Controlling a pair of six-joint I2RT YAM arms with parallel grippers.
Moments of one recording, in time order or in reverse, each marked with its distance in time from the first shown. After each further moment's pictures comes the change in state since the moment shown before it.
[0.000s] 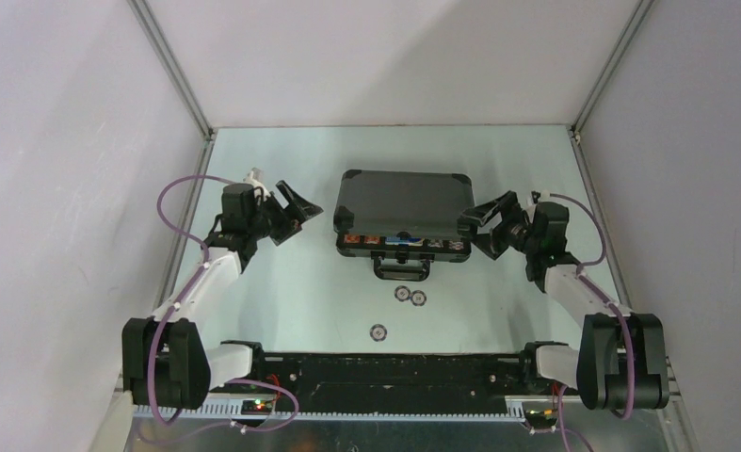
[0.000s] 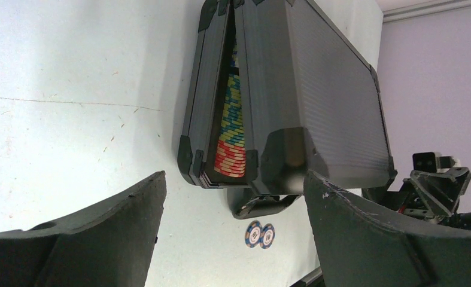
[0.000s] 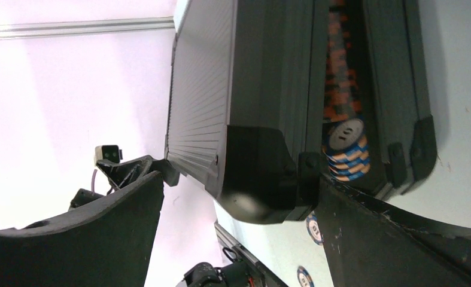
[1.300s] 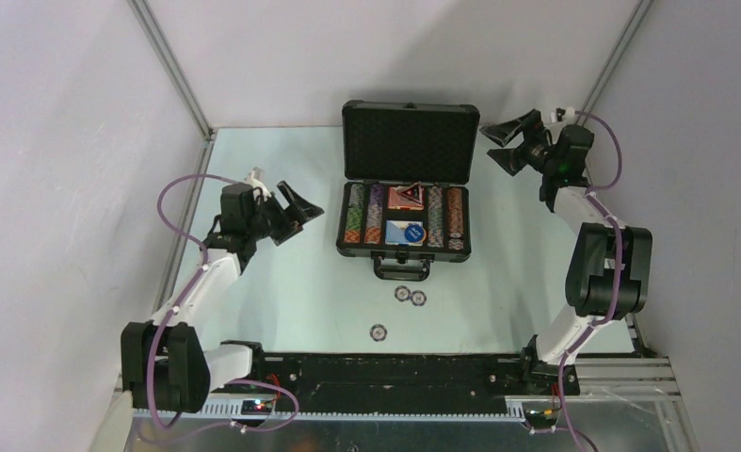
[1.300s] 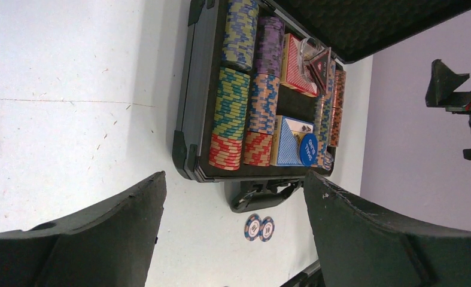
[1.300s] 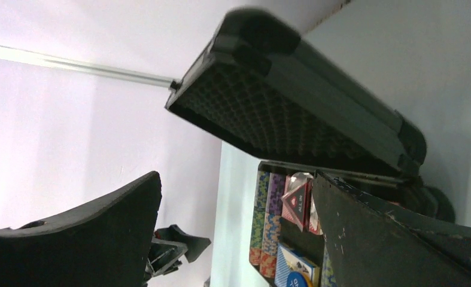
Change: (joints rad) left arm 0.000 -0.016 0.000 -0.006 0.029 0.018; right arm -0.126 0.517 0.653 0.138 -0.122 -0.067
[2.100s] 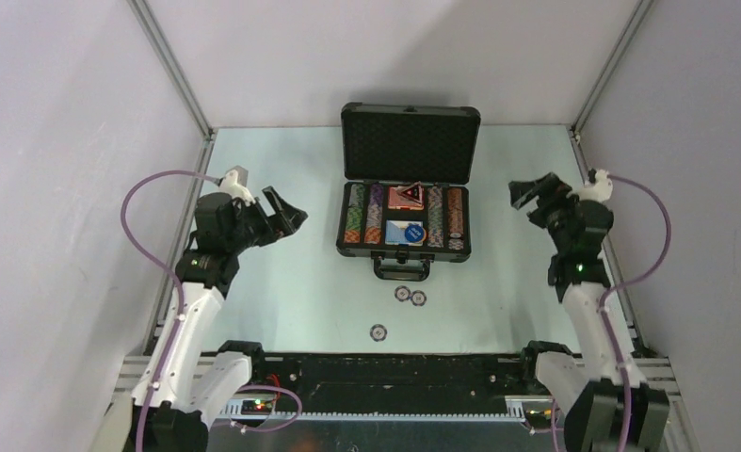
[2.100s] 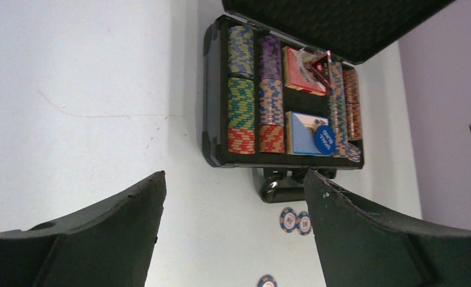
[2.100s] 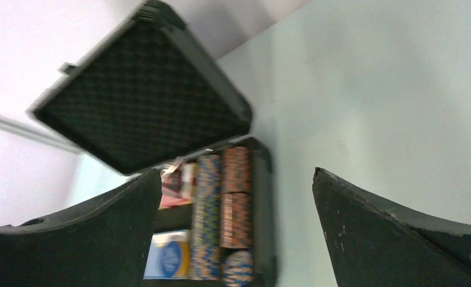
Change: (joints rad) left arm 0.000 -0.292 0.063 -0.247 -0.114 0.212; right arm -0.029 -0.723 -0.489 -0.233 0.452 -0.397
